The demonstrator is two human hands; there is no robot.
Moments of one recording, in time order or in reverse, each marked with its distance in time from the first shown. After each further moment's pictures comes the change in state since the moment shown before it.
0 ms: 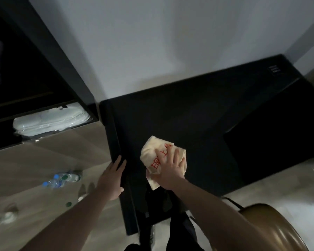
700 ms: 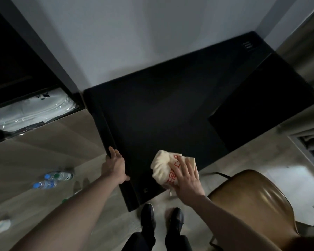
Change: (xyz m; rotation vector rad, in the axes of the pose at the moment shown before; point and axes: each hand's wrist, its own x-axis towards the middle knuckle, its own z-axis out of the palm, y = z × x) left_hand -0.021 0.039 0.009 0.240 -0.018 -0.090; right_hand -0.133 0.069 0.077 0.066 0.156 -0.009
